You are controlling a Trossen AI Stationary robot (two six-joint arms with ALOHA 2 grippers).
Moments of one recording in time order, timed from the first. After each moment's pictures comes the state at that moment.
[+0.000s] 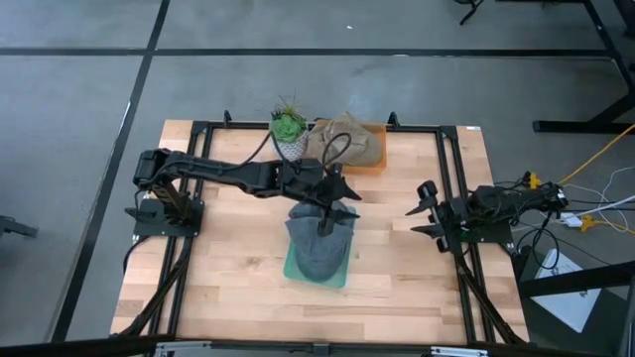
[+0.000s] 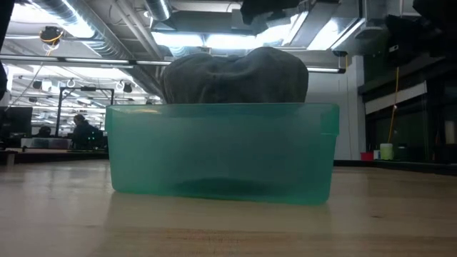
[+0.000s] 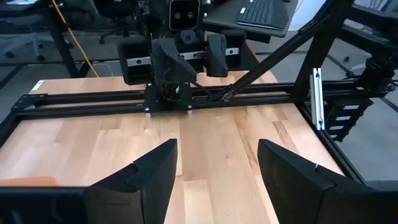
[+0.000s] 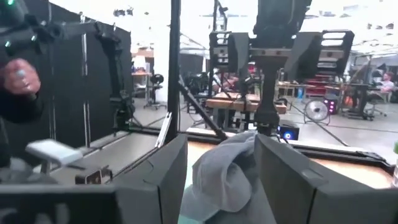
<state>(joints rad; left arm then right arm) -0.02 1.70 1.43 -0.07 0.10 0.00 0.23 0.00 0.01 0.21 -0.03 -0.05</state>
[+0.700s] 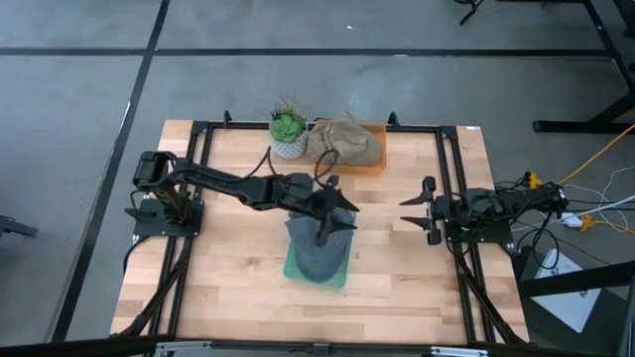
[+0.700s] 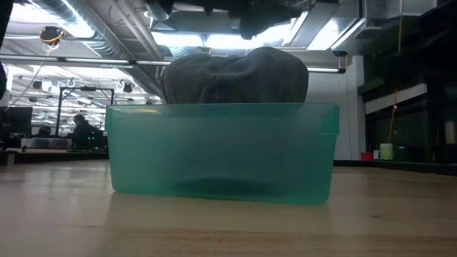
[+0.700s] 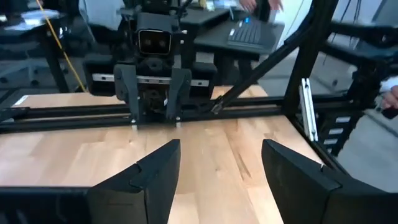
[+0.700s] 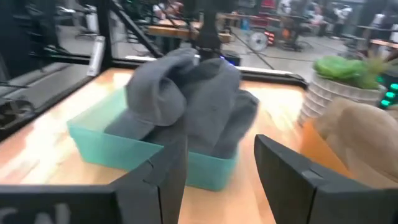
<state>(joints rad) -0.06 1.70 1.21 0.27 0.09 -0.02 0.23 0.01 0.07 -0.17 0.22 -0.09</state>
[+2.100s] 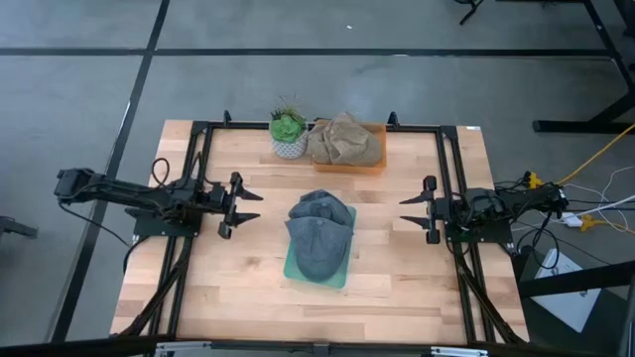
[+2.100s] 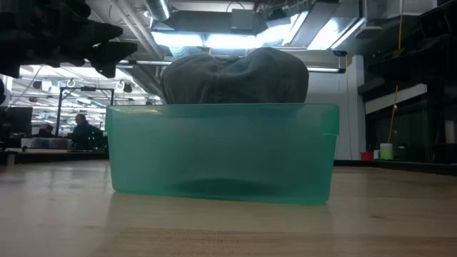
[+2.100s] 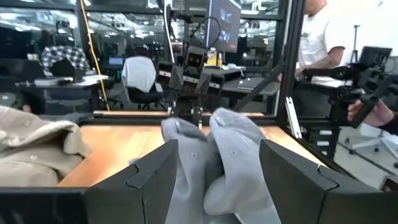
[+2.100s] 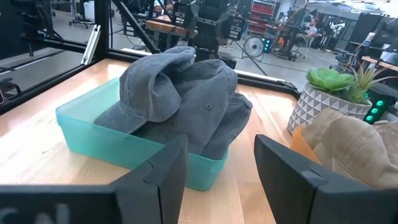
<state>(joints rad) -0.03 0.55 0.01 0.65 0.02 -0.05 0.23 0.01 0.08 -0.17 0.24 -0.19</state>
